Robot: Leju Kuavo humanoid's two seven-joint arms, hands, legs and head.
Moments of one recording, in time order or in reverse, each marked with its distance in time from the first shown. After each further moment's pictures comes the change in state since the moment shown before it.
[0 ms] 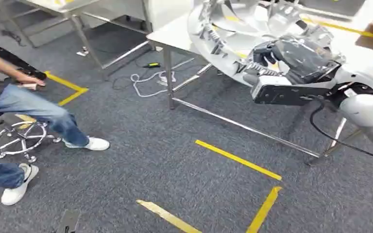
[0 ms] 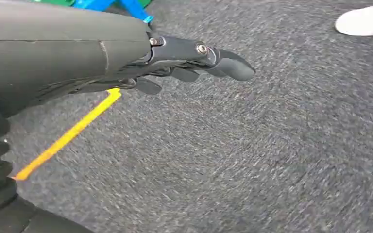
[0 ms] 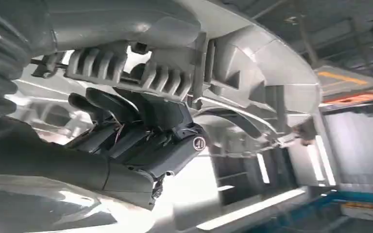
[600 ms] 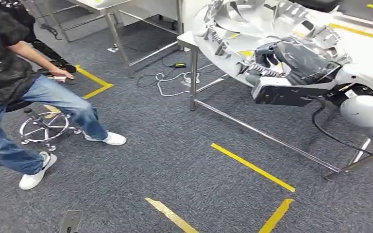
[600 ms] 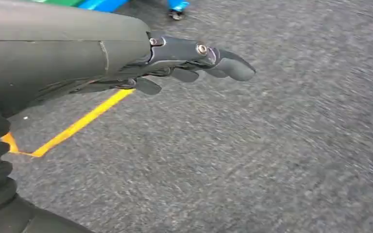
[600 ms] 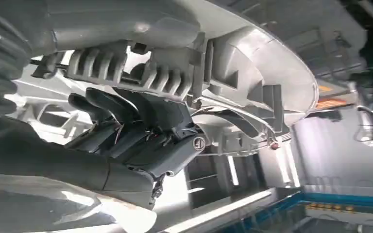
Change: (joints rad) left arm 0.001 0.000 0.002 0.000 0.001 0.000 0.000; right arm 0.003 0.005 0.000 0.002 0.005 -0.004 0.001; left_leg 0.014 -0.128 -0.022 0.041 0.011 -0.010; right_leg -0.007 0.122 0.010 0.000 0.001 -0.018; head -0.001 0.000
